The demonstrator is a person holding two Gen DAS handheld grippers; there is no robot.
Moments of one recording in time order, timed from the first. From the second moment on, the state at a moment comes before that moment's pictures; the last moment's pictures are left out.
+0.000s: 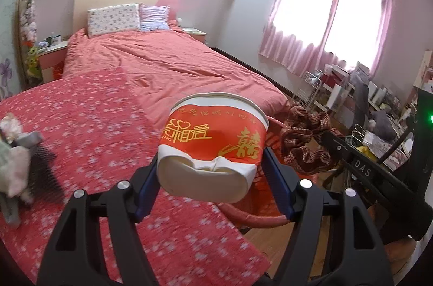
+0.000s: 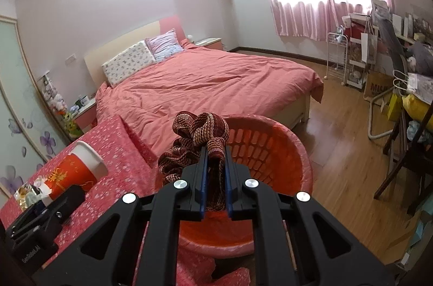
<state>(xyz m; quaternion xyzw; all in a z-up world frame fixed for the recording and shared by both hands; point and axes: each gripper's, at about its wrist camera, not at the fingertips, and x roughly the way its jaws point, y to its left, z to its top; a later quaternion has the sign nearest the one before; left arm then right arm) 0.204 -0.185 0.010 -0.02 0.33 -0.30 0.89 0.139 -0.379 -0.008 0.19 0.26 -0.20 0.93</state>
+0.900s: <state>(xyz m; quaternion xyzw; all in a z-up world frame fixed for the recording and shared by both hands) 0.242 -0.228 -0.037 0.01 0.38 -0.30 0.88 0.147 -0.408 -0.019 0.23 0.29 -0.21 0.91</state>
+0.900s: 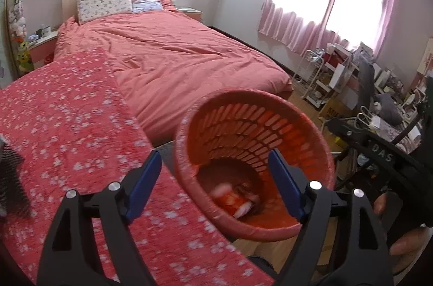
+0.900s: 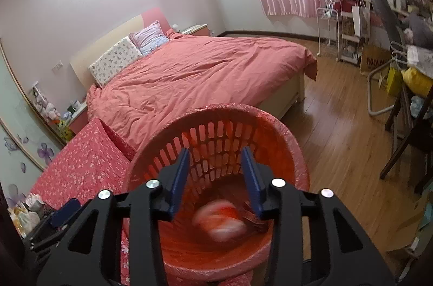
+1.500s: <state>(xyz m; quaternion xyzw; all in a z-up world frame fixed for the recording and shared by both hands) 0.215 -0.085 -0.007 0.00 0.35 -0.18 0.92 0.151 -0.330 0.006 0.14 0.29 -0.16 0.93</state>
